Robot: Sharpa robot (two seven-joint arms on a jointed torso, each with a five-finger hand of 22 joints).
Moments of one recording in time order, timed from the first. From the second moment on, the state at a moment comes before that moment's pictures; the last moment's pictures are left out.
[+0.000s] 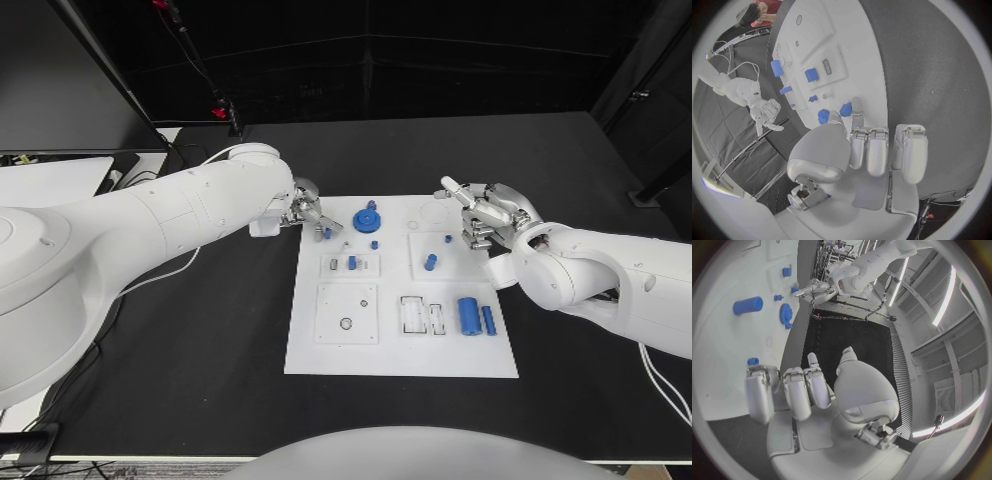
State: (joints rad) left arm 1.36 -0.26 -0.24 0.72 -0.99 0.36 -0.25; left_hand 1.20 0.21 -0.30 0.29 0.13 1.13 0.03 0.28 0.73 1.47 -0.02 1.57 1.31 1.46 -0.06 1.57 1.31 0.01 1.47 0.06 1.57 1.31; right arm 1.15 -0.97 -0.10 1.57 -0.24 -0.42 0.28; right_hand 1.12 0.15 -0.30 0.29 0.20 0.56 0.17 0.53 0.07 1.45 0.16 1.53 1.31 1.47 0.10 1.57 1.31 0.02 1.47 0.21 1.50 1.31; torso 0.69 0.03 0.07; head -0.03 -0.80
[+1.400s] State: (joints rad) left arm 1.36 -0.27 -0.24 0.73 -0.98 0.36 -0.23; left_hand 1.40 0.09 -0.13 0.29 0.41 1.11 0.02 0.28 0.76 1.46 -0.02 1.58 1.38 1.46 -0.06 1.57 1.31 0.01 1.47 0.06 1.57 1.31; right arm 1.15 -0.97 -0.10 1.56 -0.24 -0.42 0.28; right_hand 1.12 0.15 -0.30 0.29 0.20 0.56 0.17 0.53 0.07 1.45 0.16 1.53 1.31 1.47 0.10 1.57 1.31 0.02 1.47 0.21 1.50 1.31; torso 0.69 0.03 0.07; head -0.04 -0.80
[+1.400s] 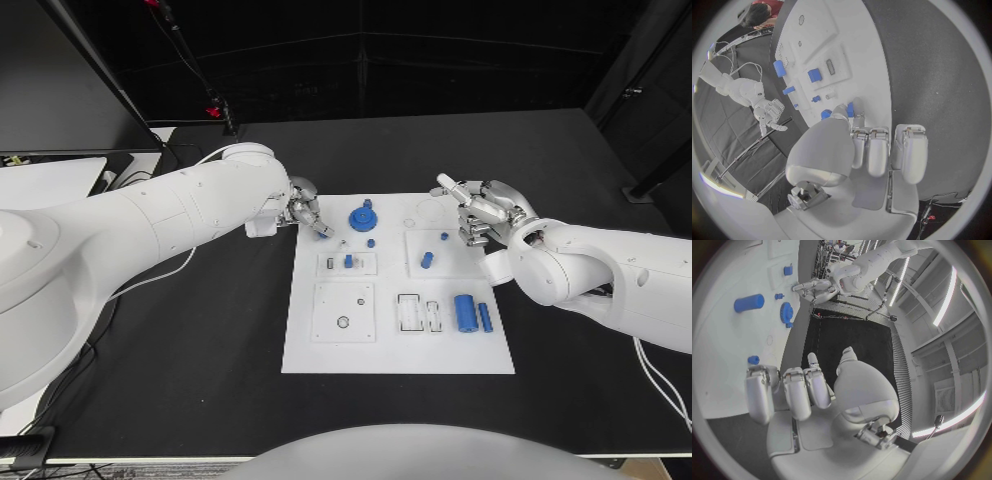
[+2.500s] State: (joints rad) left arm 1.41 -0.43 -0.24 0.96 -0.84 0.32 -0.24; left_hand 1.41 0.08 -0.10 0.29 0.45 1.12 0.03 0.27 0.77 1.46 -0.02 1.57 1.42 1.47 -0.06 1.57 1.31 0.01 1.47 0.06 1.57 1.31; right arm 1.15 -0.98 -0.10 1.56 -0.24 -0.43 0.27; right_hand 1.12 0.15 -0.30 0.29 0.21 0.56 0.17 0.53 0.07 1.45 0.16 1.53 1.31 1.47 0.10 1.57 1.31 0.02 1.47 0.21 1.49 1.31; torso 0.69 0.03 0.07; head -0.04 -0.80
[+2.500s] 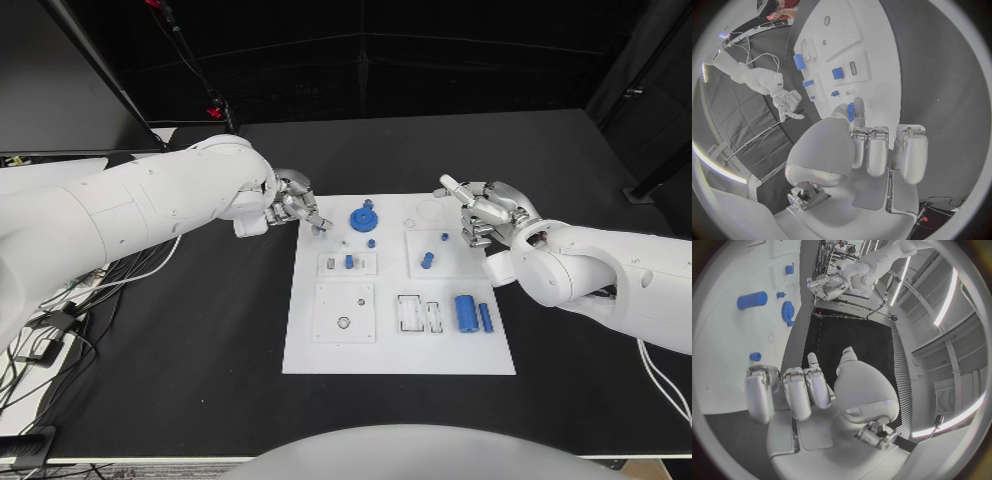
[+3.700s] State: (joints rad) left arm 1.40 -0.50 -0.24 1.17 -0.79 0.25 -0.47; left_hand 1.41 0.08 -0.08 0.29 0.47 1.12 0.03 0.26 0.76 1.46 -0.01 1.58 1.42 1.47 -0.06 1.57 1.31 0.01 1.47 0.06 1.57 1.31; right arm 1.15 -0.98 -0.10 1.56 -0.24 -0.43 0.28; right_hand 1.12 0.15 -0.30 0.29 0.21 0.56 0.17 0.54 0.07 1.44 0.16 1.53 1.31 1.47 0.10 1.57 1.31 0.02 1.47 0.21 1.49 1.31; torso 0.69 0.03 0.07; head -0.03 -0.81
